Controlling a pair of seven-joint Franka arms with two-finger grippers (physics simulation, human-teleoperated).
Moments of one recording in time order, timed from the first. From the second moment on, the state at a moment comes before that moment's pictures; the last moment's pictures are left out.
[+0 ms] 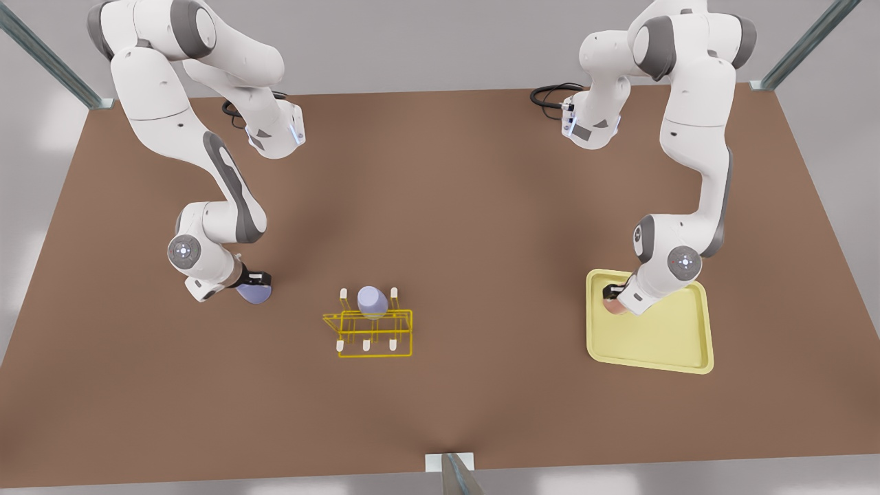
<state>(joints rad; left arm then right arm) -0.07 0.51 0.03 -1.99 0.01 2.44 0.01 -0.09 0.36 0.09 -2.24 -0.03 2.48 0.09</state>
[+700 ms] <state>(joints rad) -0.08 0.46 0.02 -1.97 0.00 2.36 -0.01 -0.08 0.31 0.22 -2.09 -0.01 2.45 0.08</state>
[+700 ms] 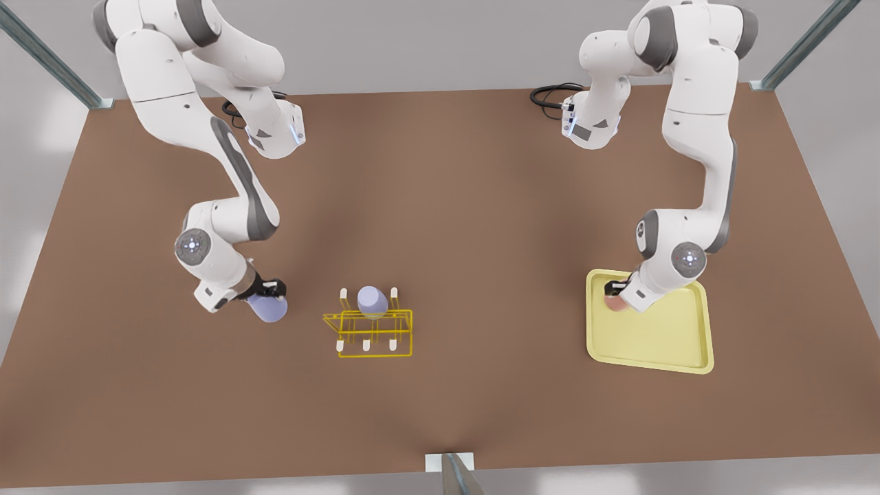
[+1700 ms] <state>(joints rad) -0.42 1.06 -0.38 -0.86 -0.04 2.44 -0.65 -0.04 0.52 0.36 -1.54 0.15 2.26 0.01</state>
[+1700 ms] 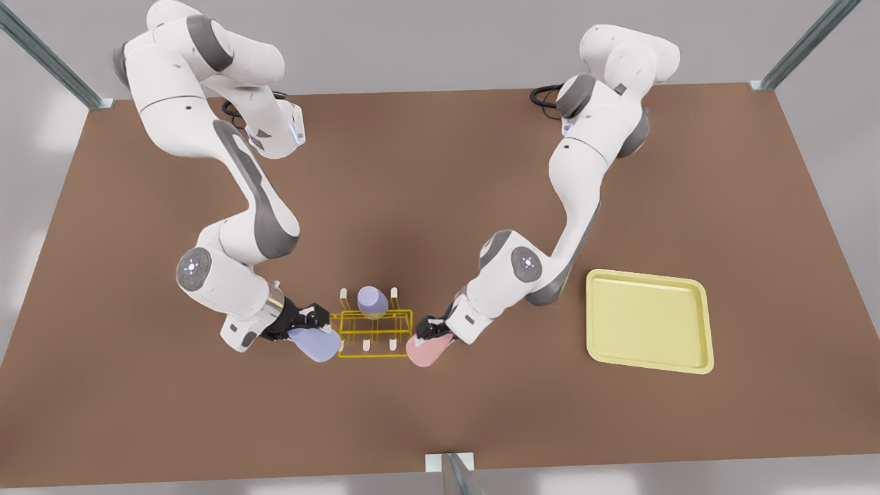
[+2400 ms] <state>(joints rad) -0.54 1.11 -0.36 -0.84 -0.03 2.52 -0.84 0.00 0.60 0.36 -1.53 0.14 2.27 0.00</state>
